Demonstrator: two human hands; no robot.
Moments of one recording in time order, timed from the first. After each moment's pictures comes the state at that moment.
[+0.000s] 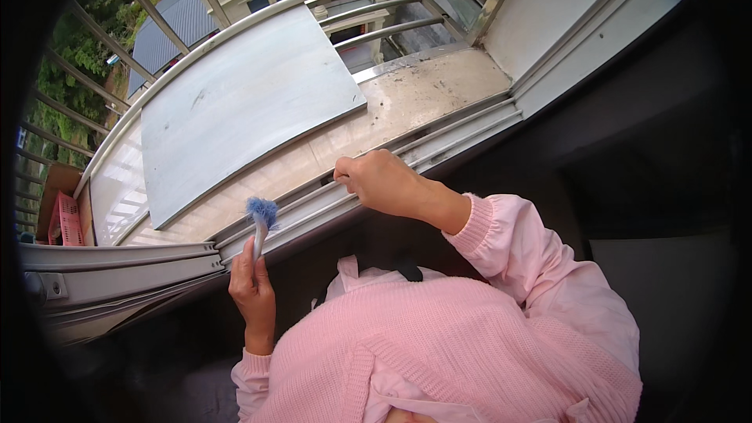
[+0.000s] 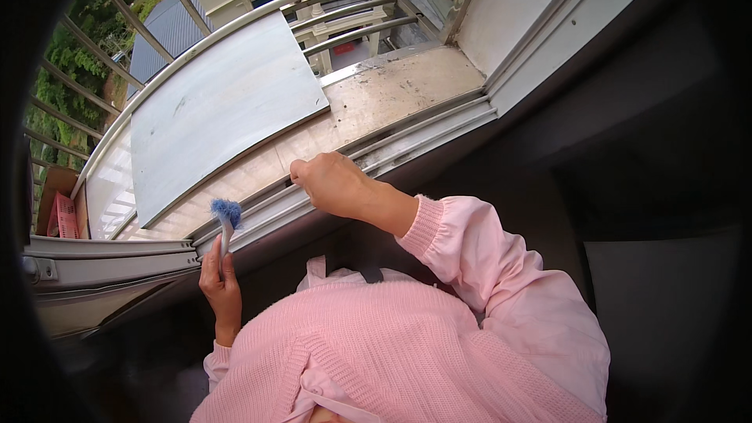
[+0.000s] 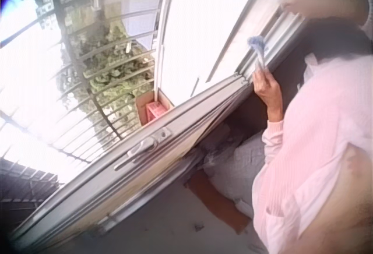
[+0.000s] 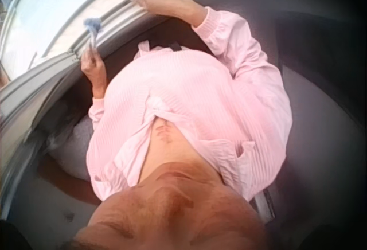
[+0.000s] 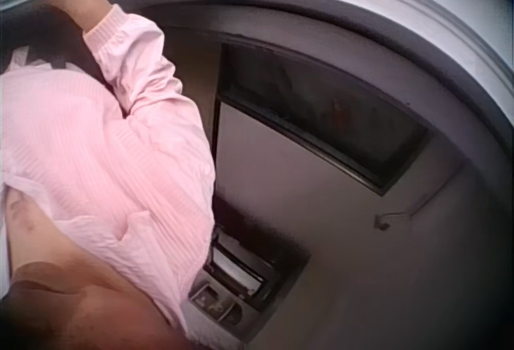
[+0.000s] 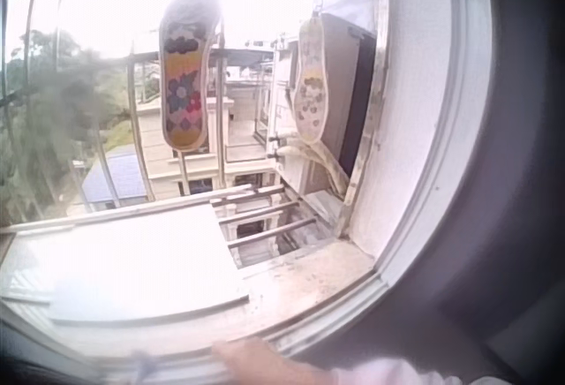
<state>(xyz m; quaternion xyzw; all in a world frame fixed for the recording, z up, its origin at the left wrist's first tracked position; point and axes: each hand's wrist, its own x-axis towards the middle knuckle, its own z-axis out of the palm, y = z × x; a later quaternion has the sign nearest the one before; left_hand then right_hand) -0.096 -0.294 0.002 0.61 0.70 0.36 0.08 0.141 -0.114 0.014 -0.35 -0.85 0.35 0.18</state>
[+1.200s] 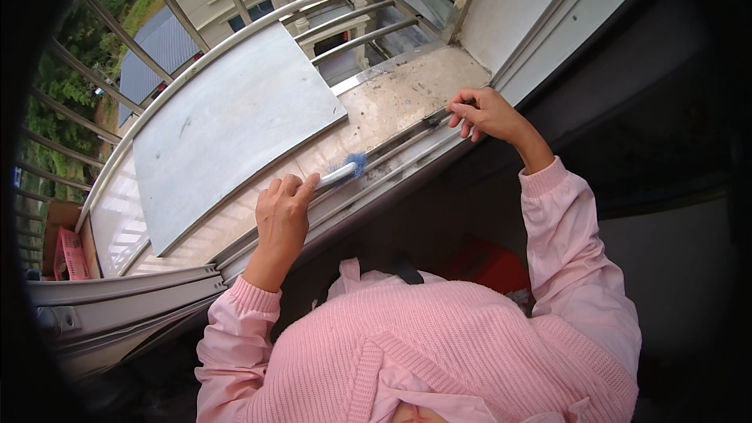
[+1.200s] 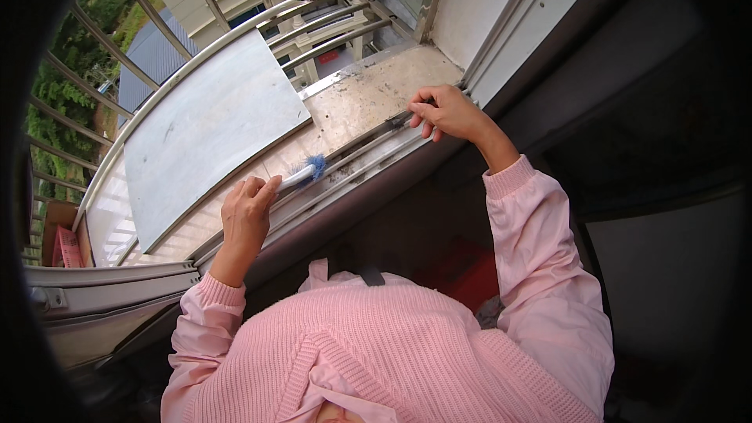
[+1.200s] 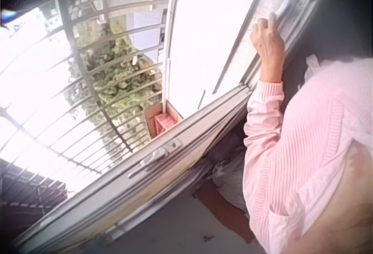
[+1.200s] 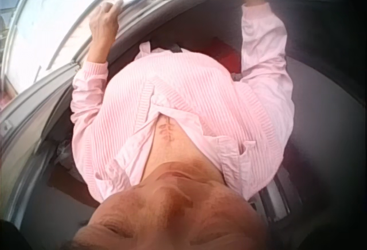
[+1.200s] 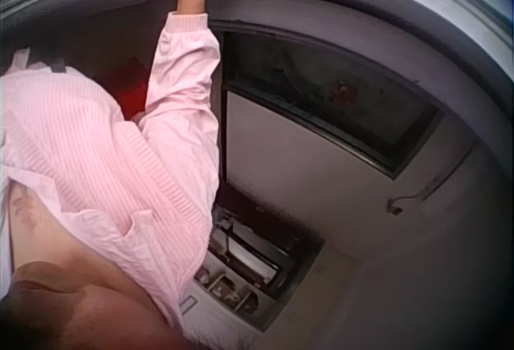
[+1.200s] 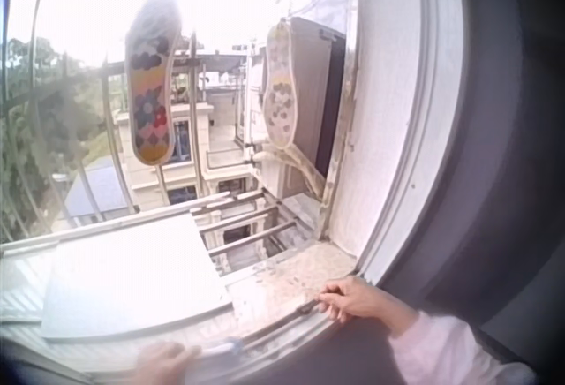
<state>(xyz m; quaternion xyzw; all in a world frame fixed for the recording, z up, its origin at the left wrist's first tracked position) -0.046 -0.162 0.005 0.82 0.53 0.21 -0.02 0.315 -0.050 0.044 -0.55 -0.62 0.52 0.20</state>
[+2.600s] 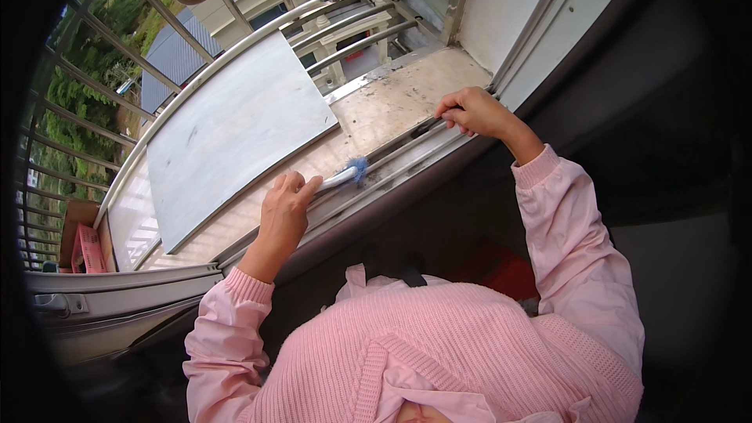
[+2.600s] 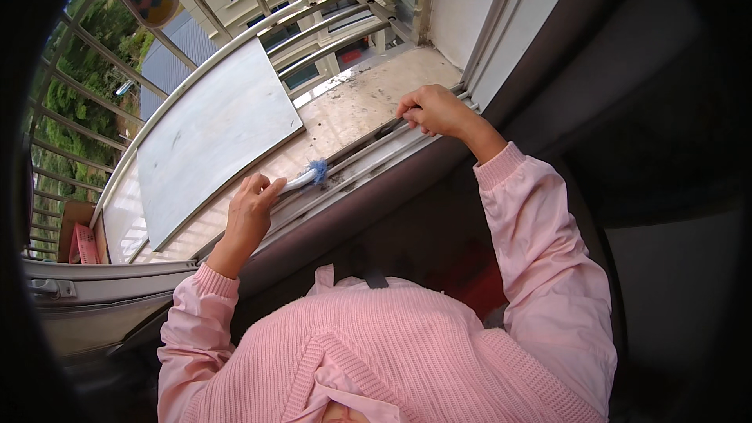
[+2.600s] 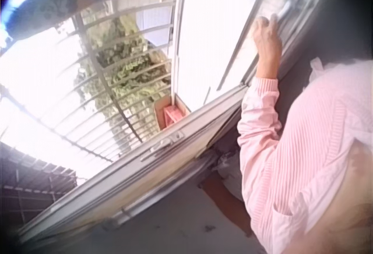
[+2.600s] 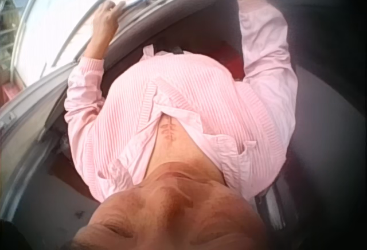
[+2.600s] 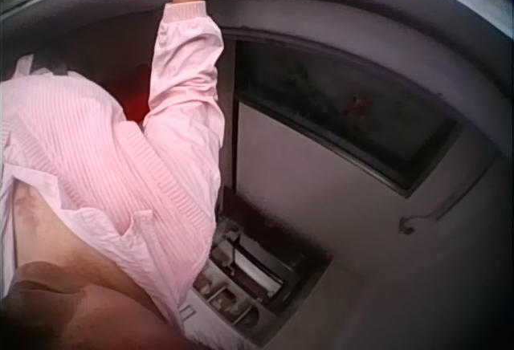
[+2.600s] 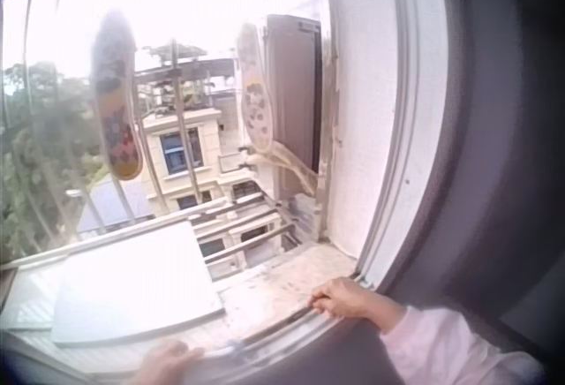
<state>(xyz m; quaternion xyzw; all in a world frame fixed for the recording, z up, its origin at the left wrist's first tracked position) -0.030 -0.147 0.008 0.85 0.51 0.15 0.04 0.329 -0.023 0.022 -0.53 -0.70 0.46 0.13</state>
